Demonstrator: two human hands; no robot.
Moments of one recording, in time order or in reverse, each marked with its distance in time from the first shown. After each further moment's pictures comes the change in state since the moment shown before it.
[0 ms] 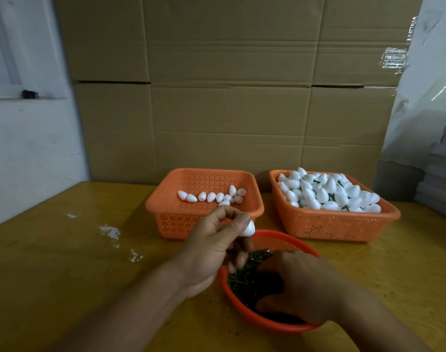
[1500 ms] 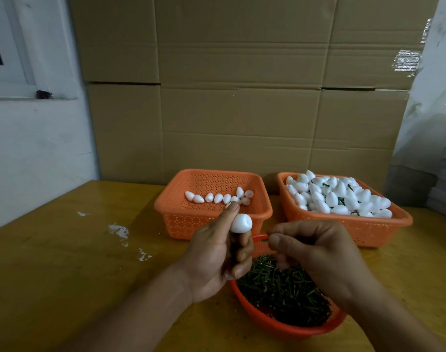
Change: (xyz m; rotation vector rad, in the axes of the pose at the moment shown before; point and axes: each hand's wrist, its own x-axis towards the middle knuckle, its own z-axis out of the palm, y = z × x) left_hand -0.005 0.002 -0.002 -0.110 0.012 -0.139; right_hand -0.004 -0.009 -0.018 1.238 0.475 0.043
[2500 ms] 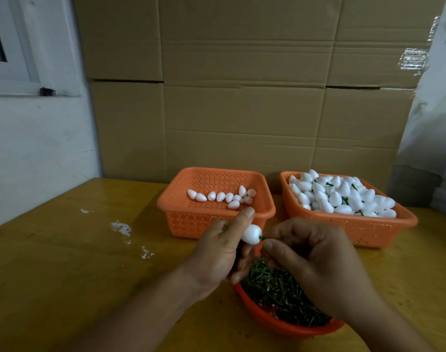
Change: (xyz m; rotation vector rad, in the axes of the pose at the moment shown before) left_hand -0.003 0.000 0.006 0.268 0.050 0.146; right_hand -0.014 -0.012 0.012 -0.308 -0.023 -0.265
